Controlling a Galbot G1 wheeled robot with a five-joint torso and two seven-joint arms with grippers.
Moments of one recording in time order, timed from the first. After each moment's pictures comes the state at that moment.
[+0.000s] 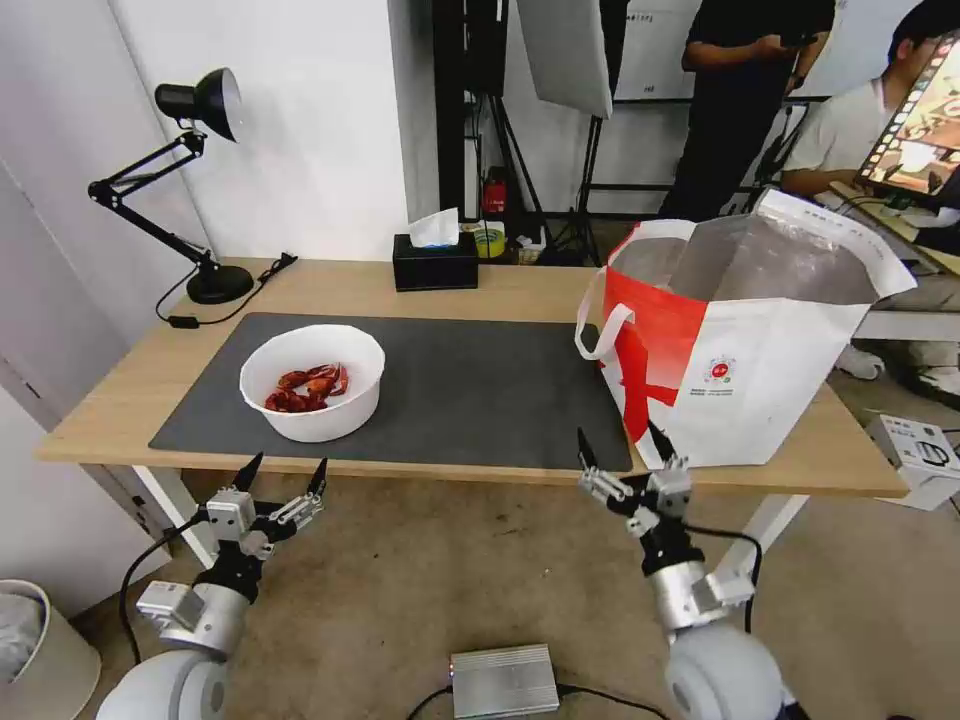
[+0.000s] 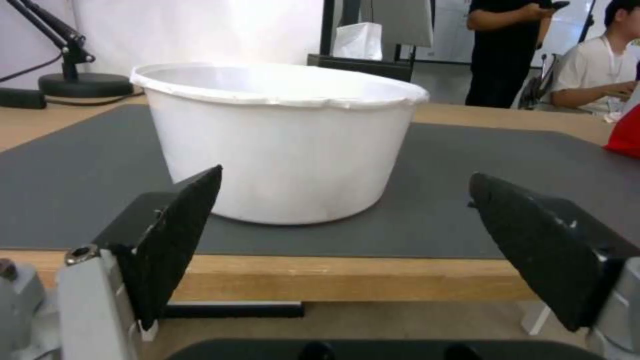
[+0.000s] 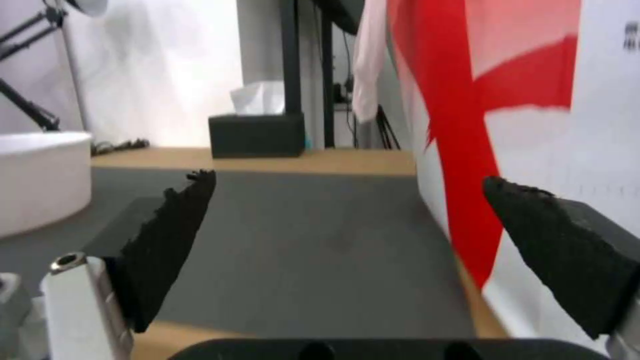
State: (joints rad) left arm 1.57 -1.42 -0.78 -2.02 -0.33 -0.03 0.31; right arm -1.54 1.21 0.29 2.04 0.20 0.25 0.17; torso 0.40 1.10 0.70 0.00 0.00
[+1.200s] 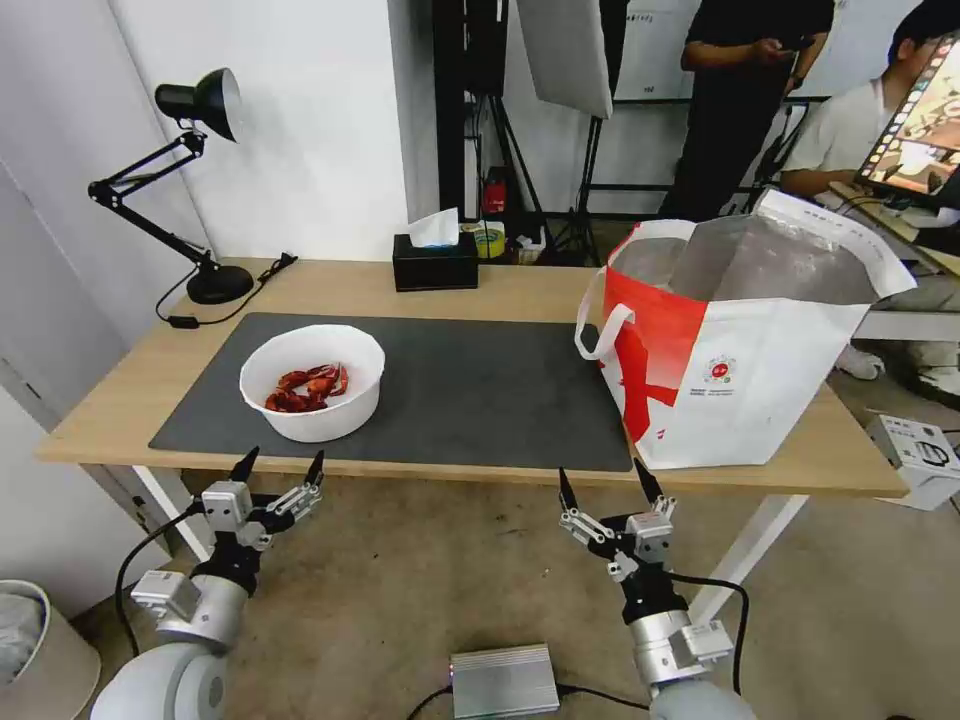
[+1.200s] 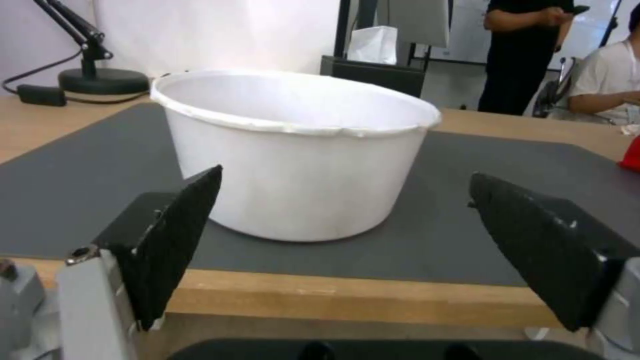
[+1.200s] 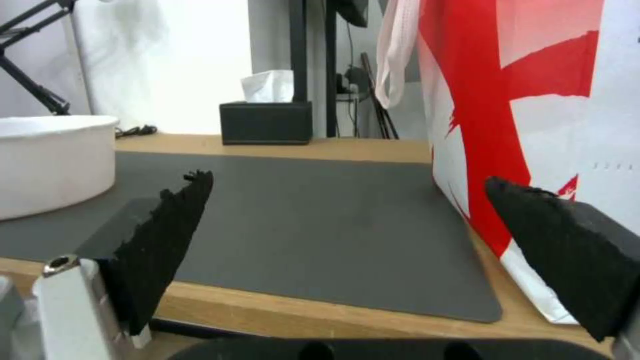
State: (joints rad) left arm 1.57 -1.40 -0.78 -2.09 -0.36 0.06 0.23; right arm -1.61 1.25 0.27 2.09 0.11 0.24 0.20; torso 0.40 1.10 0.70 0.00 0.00
